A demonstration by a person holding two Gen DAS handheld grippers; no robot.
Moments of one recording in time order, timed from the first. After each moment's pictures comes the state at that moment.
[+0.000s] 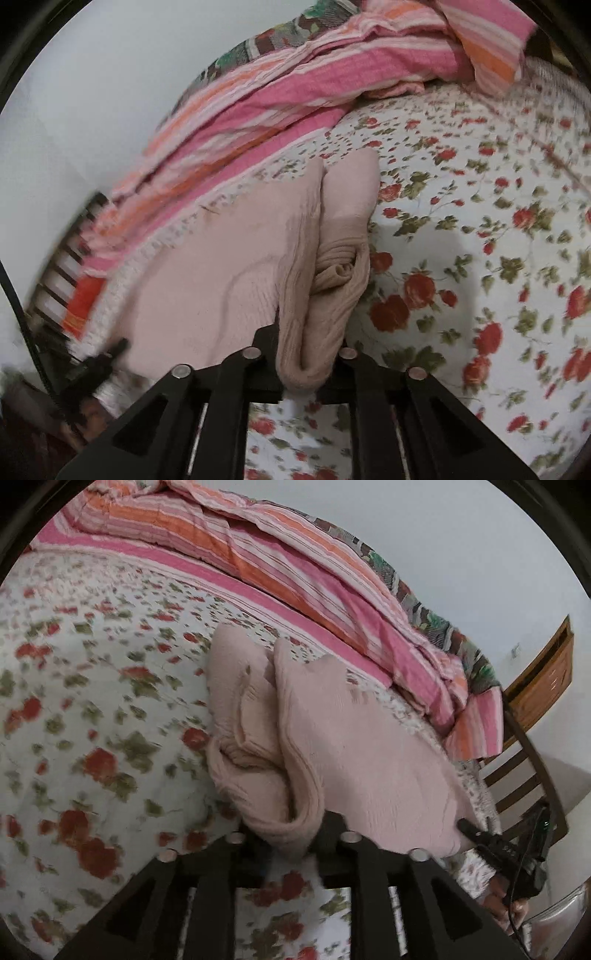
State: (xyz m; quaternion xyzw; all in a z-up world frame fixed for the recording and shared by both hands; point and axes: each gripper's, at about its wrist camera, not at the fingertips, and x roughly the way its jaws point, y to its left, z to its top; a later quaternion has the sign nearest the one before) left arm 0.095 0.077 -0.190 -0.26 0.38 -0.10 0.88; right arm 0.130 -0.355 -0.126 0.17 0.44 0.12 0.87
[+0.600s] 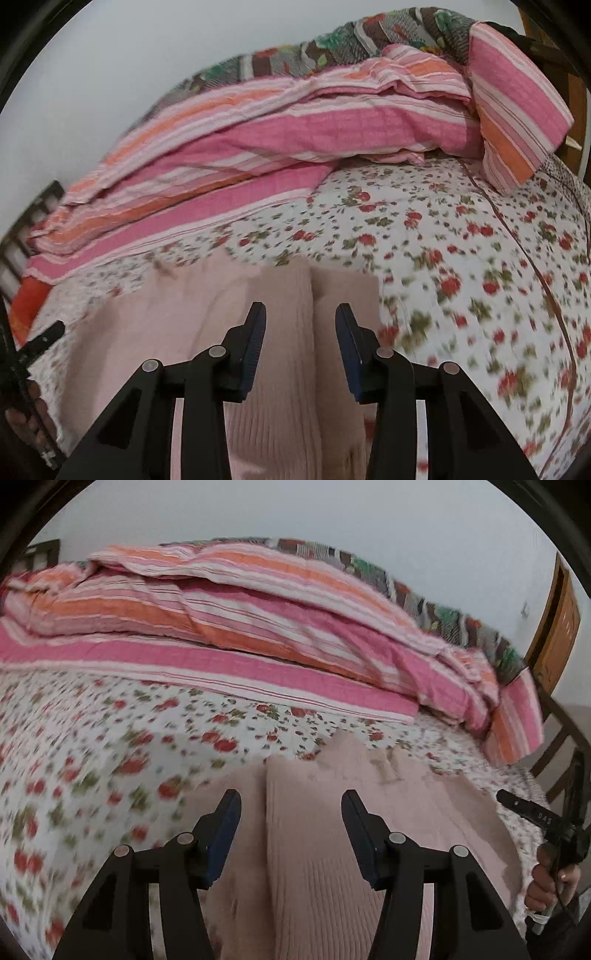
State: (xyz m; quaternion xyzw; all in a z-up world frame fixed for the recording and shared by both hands) left arm 0.219 0.066 -0.141 -0.12 0.36 -0.07 0.92; right arm 0.245 -0.337 -0.101 0.10 0.42 0.04 0.90
